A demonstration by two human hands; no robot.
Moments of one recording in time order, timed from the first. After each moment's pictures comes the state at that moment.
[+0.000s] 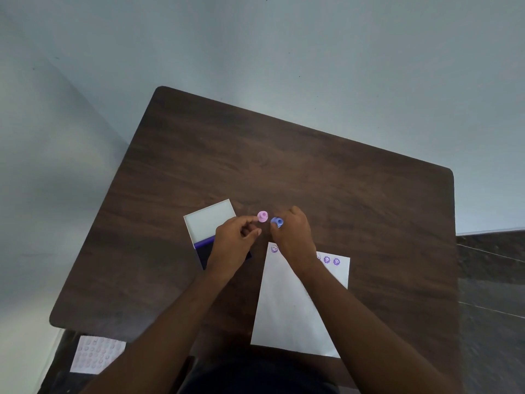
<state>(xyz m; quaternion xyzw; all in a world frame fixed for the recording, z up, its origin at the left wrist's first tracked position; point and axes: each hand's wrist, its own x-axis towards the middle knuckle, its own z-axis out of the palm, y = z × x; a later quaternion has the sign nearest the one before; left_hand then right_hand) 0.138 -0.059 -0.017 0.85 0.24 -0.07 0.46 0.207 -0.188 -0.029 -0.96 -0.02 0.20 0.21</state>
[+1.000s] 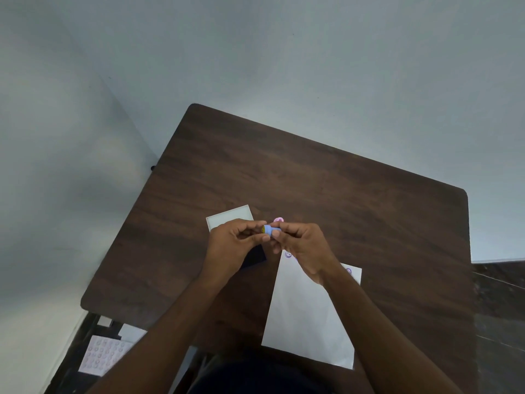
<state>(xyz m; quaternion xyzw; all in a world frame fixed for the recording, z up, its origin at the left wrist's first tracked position) 0.104 -0.023 0.044 0.79 0.21 0.03 0.58 0.177 -0.188 0.048 -0.72 -0.06 0.32 0.61</state>
